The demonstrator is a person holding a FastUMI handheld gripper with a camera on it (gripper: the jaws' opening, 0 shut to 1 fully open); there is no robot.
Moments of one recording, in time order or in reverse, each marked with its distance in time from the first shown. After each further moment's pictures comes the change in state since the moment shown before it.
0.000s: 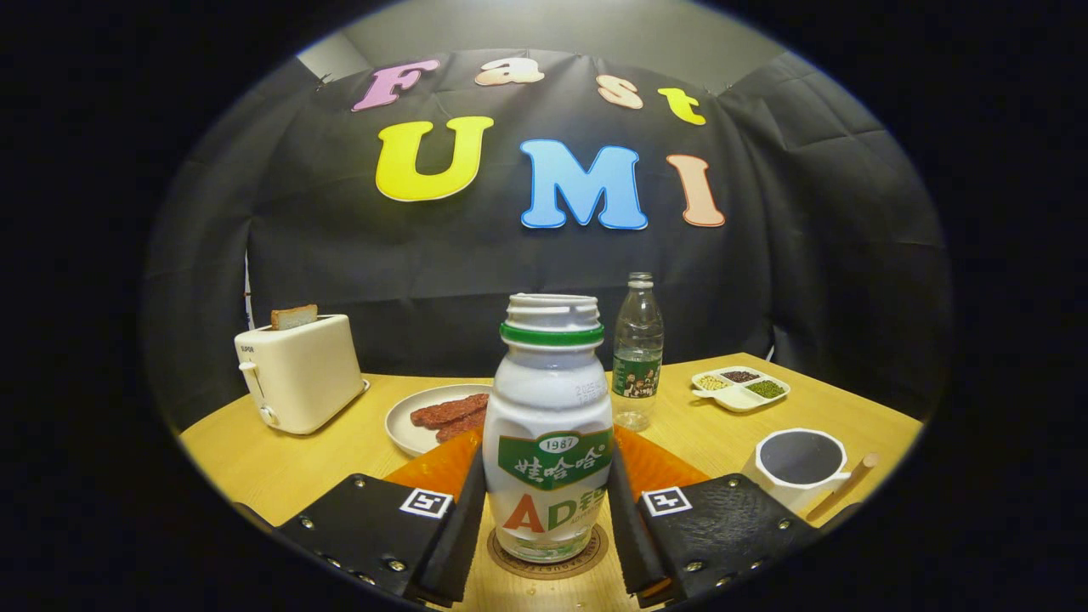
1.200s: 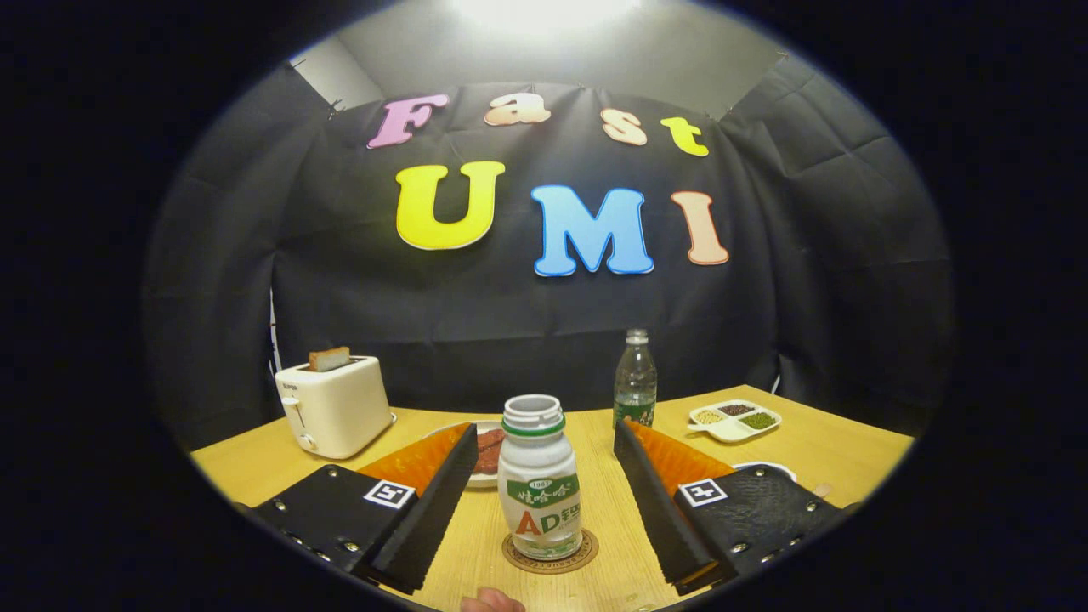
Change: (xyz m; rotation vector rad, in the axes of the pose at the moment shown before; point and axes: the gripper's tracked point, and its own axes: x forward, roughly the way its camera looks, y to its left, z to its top) arm -0.071 0.000 0.078 0.011 -0.157 0.073
